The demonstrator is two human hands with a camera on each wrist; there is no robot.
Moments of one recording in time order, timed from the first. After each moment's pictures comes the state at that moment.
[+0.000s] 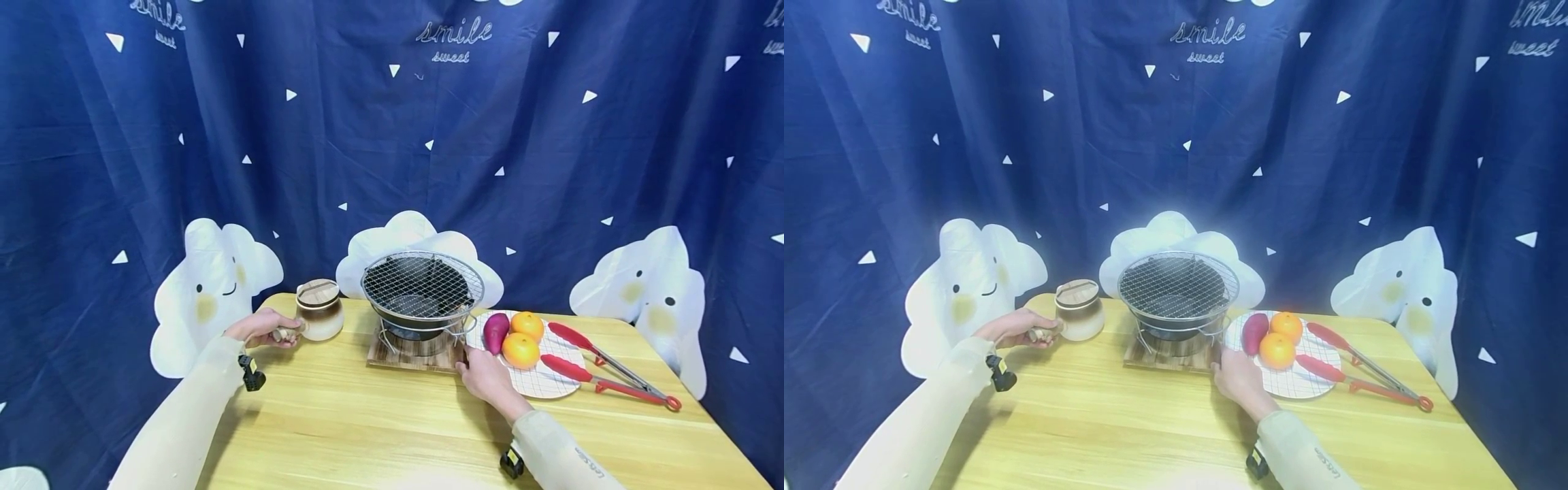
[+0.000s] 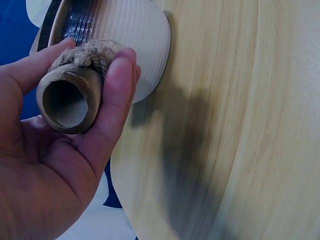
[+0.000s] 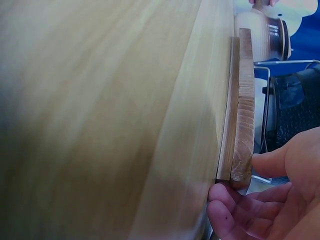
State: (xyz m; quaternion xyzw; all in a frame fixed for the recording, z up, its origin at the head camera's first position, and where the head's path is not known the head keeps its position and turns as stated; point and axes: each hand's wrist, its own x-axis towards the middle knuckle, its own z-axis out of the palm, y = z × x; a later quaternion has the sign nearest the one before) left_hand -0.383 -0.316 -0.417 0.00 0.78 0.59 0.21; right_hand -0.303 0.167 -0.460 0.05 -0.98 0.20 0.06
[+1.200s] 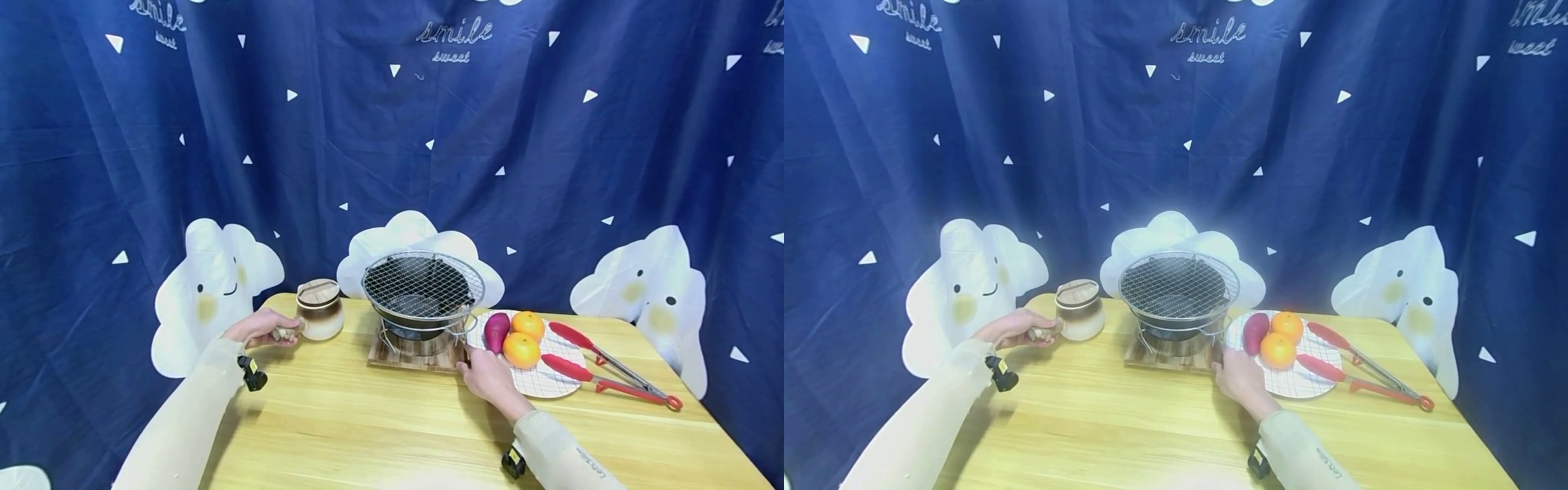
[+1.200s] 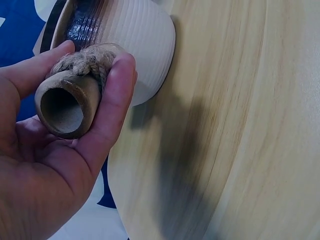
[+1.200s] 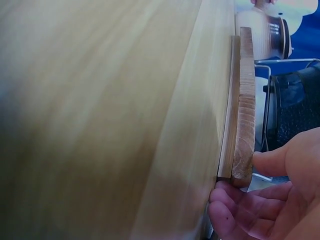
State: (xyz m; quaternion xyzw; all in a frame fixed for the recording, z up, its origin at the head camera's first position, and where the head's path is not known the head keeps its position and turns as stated) left_hand -0.384 -0.320 -0.420 0.00 0.75 0.63 0.20; right_hand -0.301 0.169 -0.459 0.05 -0.98 0.19 0.08
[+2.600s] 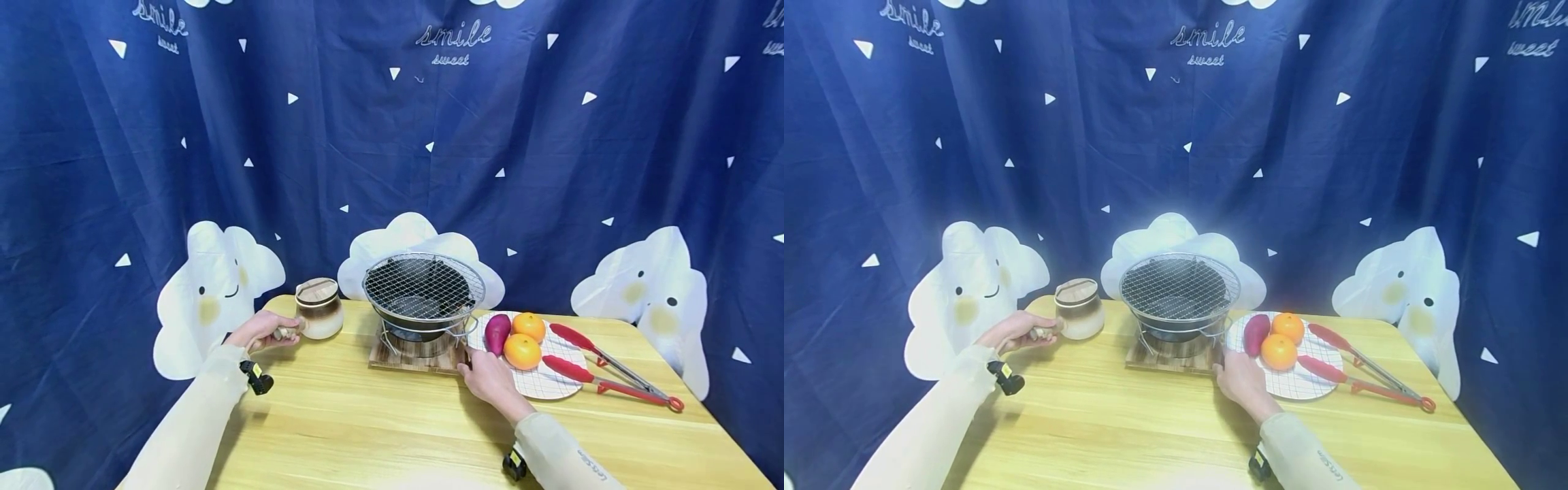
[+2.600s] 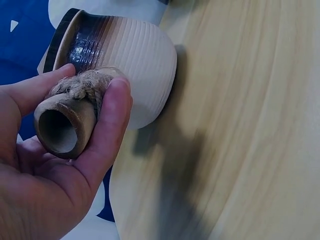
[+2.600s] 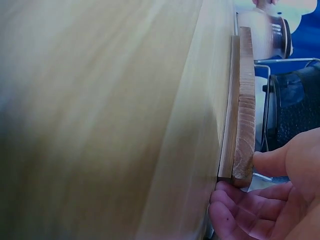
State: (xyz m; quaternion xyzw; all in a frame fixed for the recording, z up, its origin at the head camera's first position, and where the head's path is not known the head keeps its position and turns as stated) left_hand -0.380 -0.310 -0.420 -0.06 0.70 0.69 0.15; right_hand -0.303 0.169 -0.461 0.05 -0.98 0.20 0.08
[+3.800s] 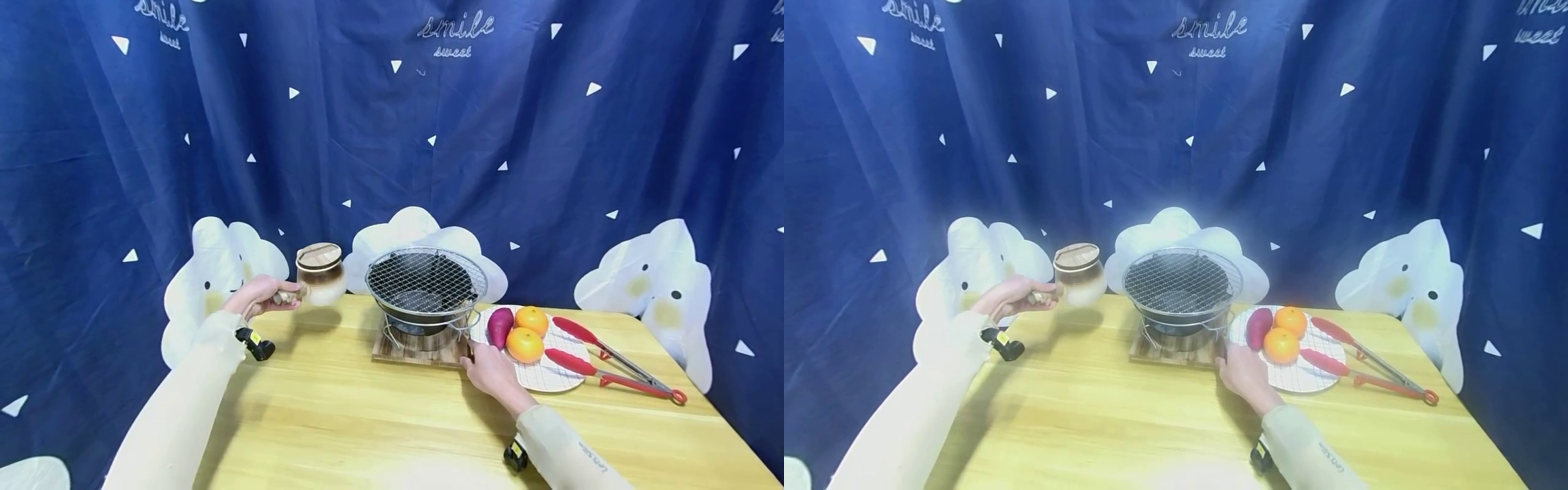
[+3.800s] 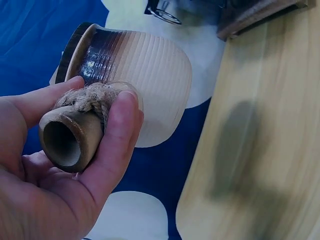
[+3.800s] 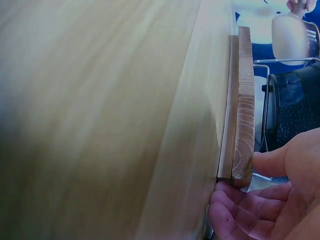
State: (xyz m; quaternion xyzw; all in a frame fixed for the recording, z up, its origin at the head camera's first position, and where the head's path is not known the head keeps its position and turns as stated) left_hand -0.377 -0.298 -0.337 -0.07 0.70 0.70 0.15; right_hand -0.304 0.171 -0.462 0.05 -0.98 0.20 0.07
